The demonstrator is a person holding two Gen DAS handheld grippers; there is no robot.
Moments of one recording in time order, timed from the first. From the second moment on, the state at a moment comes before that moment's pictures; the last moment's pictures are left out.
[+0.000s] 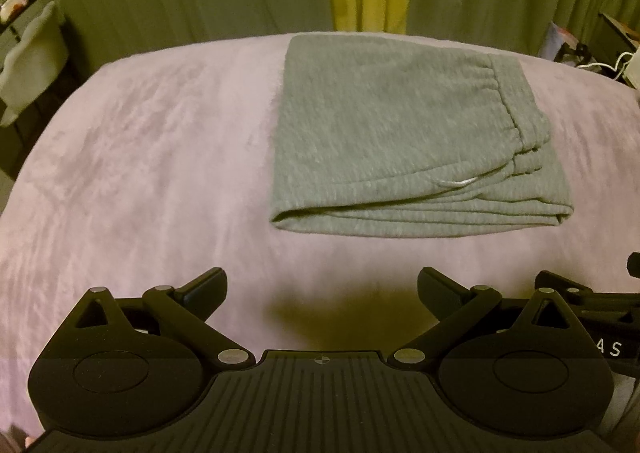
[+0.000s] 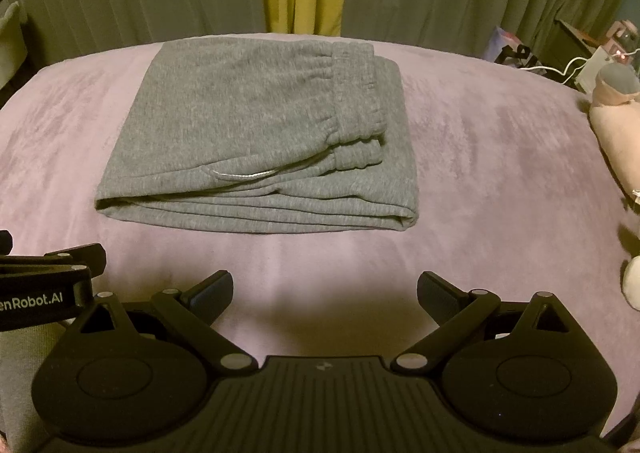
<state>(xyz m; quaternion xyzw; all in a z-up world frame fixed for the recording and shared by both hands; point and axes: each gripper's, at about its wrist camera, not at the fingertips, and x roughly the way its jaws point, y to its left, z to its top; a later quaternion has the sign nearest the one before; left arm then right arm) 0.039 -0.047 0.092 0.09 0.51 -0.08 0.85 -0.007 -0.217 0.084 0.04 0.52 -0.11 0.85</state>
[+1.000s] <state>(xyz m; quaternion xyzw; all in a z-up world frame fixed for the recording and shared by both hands) 0.042 -0.046 0.090 0.09 0.51 -0.07 0.85 -0.005 -0.217 0.088 0.05 0.52 -0.11 0.85</state>
